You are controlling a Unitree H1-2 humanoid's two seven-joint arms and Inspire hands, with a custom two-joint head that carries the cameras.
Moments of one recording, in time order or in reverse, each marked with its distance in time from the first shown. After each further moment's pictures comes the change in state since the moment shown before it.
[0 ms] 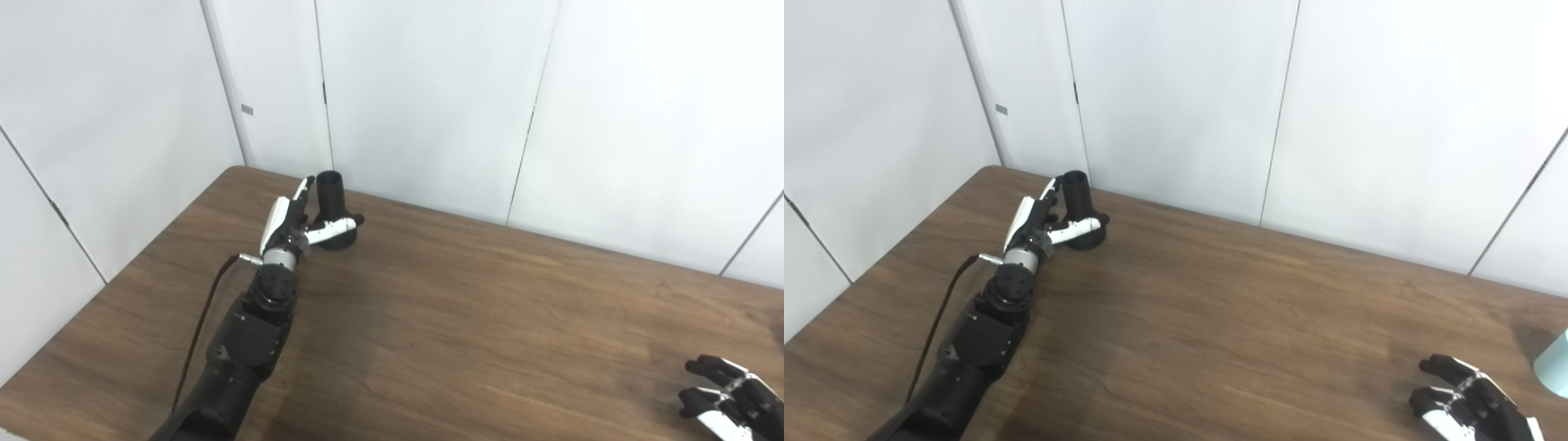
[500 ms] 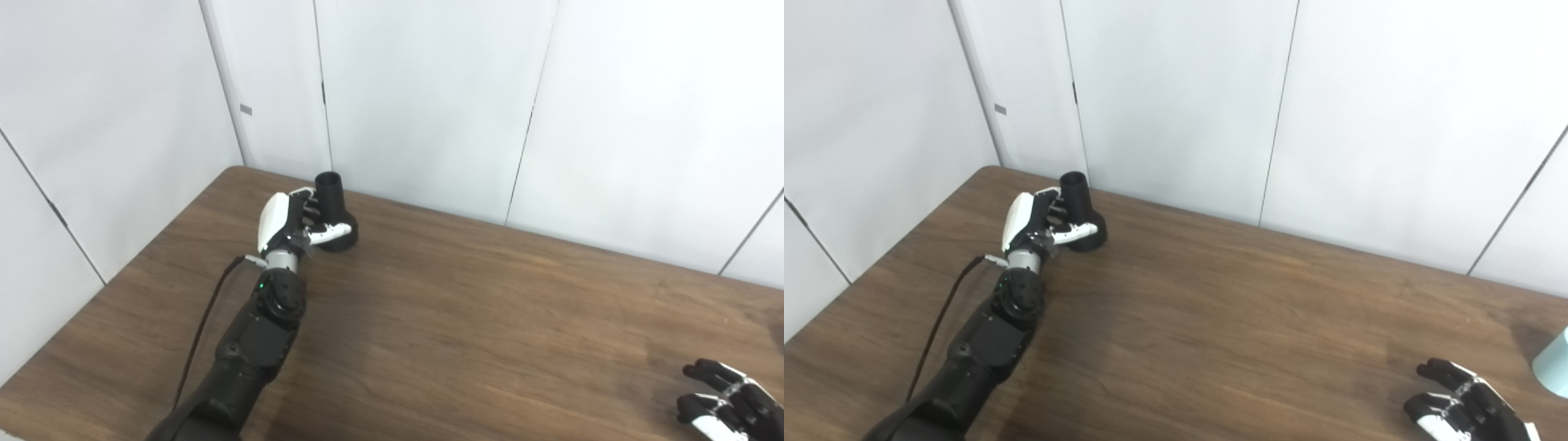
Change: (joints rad) left arm -0.031 -0.002 -0.065 0.160 0.122 -0.144 0.216; right arm 0.021 0.004 0.004 -0.044 0.000 0.041 -0.005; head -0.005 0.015
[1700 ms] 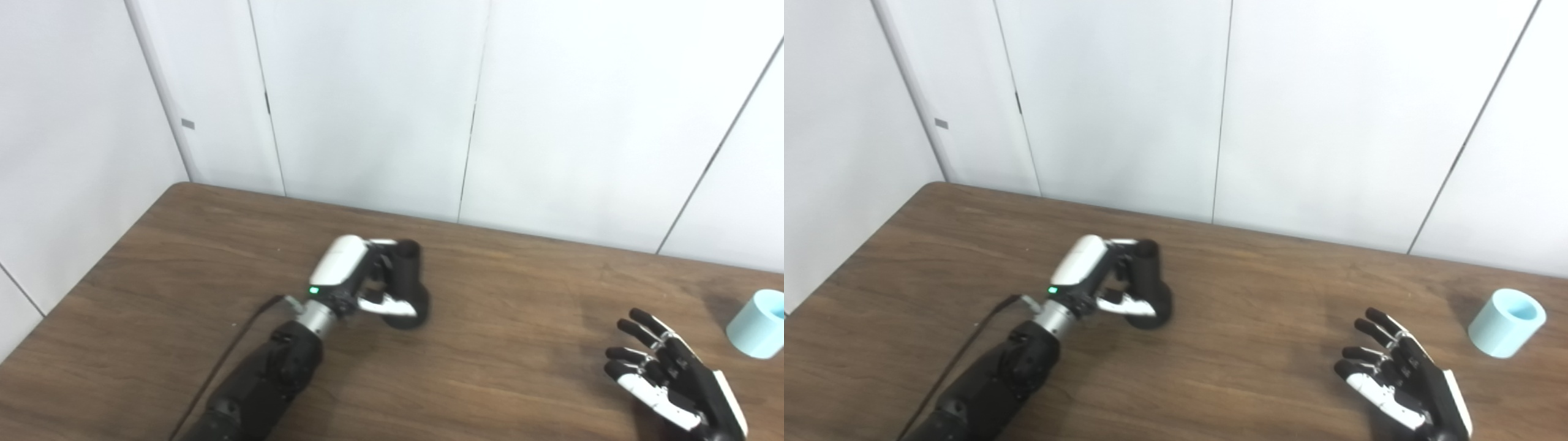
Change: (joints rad) left arm 0.075 -0.068 -0.395 -0.107 0.205 -0.465 -0.112; right arm -0.025 0.035 0.043 0.021 -0.043 -0.035 -0.023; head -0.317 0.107
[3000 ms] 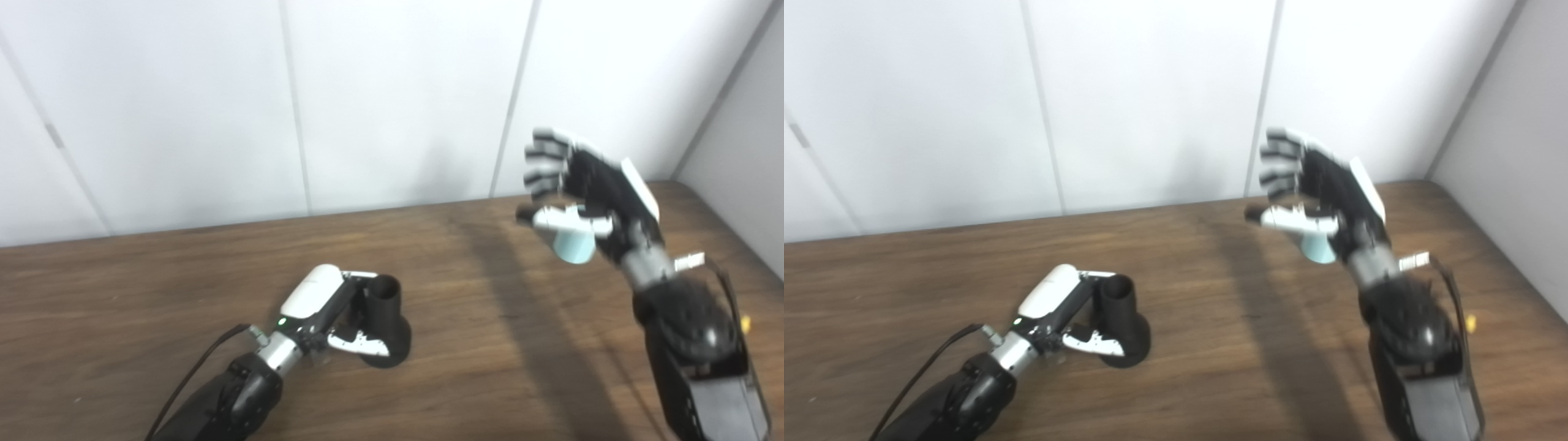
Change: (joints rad) left arm -0.134 -0.065 -0.320 0.108 -0.053 -0.048 -0.056; right arm -0.265 -0.275 -0.138 -0.224 -0.153 0.139 -0.036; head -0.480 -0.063
